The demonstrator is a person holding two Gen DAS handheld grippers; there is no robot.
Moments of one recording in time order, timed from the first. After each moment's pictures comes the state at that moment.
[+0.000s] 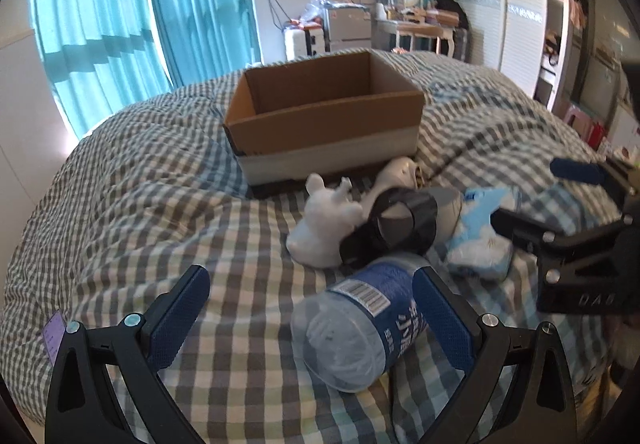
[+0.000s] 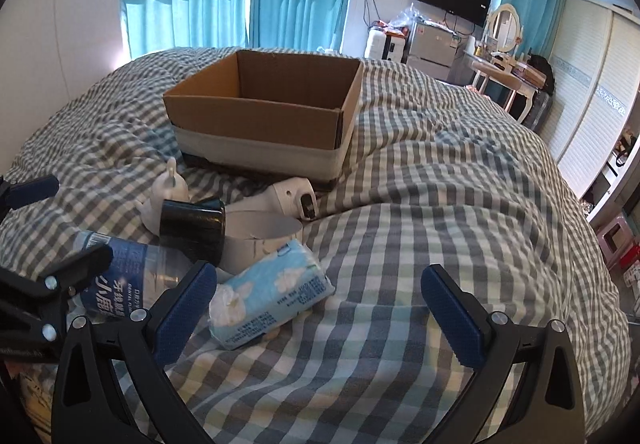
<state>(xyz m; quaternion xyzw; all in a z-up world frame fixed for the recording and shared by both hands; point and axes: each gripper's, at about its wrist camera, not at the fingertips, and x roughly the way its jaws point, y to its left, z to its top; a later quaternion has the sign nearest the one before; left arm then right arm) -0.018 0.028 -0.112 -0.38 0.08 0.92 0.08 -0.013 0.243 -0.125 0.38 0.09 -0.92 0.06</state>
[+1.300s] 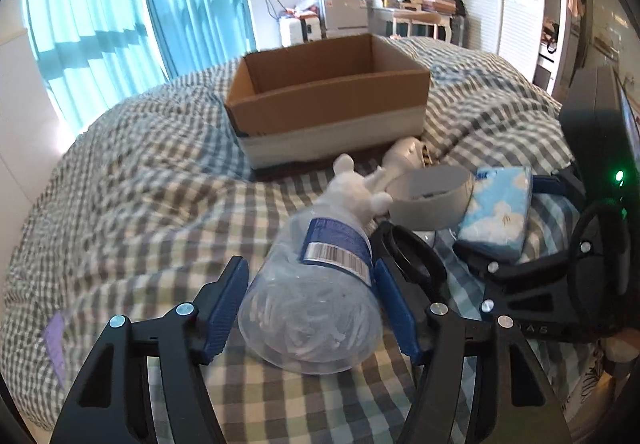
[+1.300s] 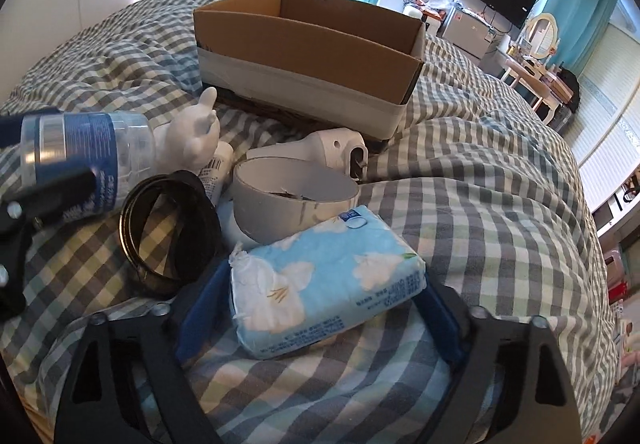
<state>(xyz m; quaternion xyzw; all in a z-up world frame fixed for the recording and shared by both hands) -0.019 0.014 -0.120 -0.40 0.09 0.91 0.08 -0.031 0.202 -0.171 0.44 0.17 -0.88 0.08</state>
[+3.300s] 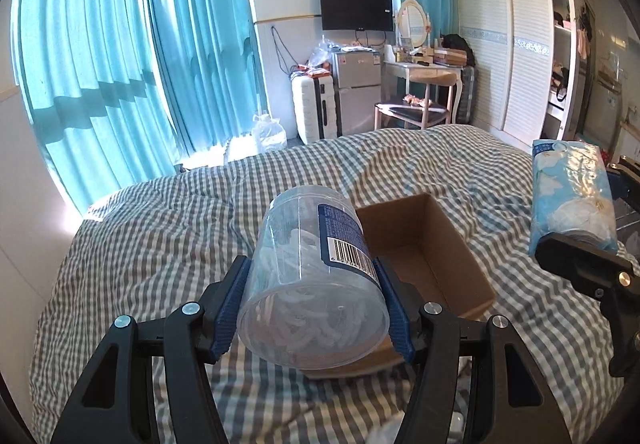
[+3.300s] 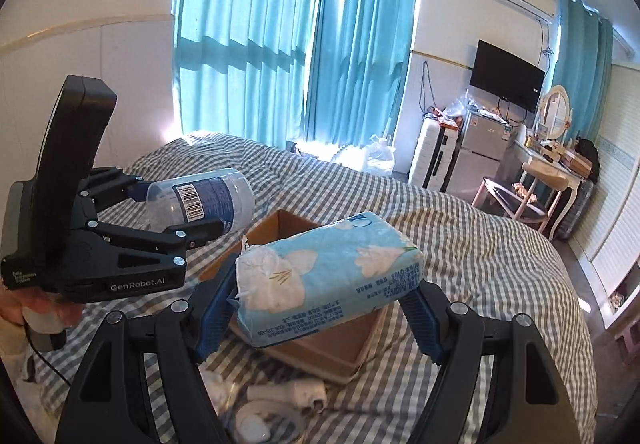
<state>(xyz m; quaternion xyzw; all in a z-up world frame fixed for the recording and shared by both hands) -0.195 -0.001 0.017 -0.32 0.08 0.94 0.08 -0.141 0.196 0.031 0.26 0.11 -0.94 0.18</state>
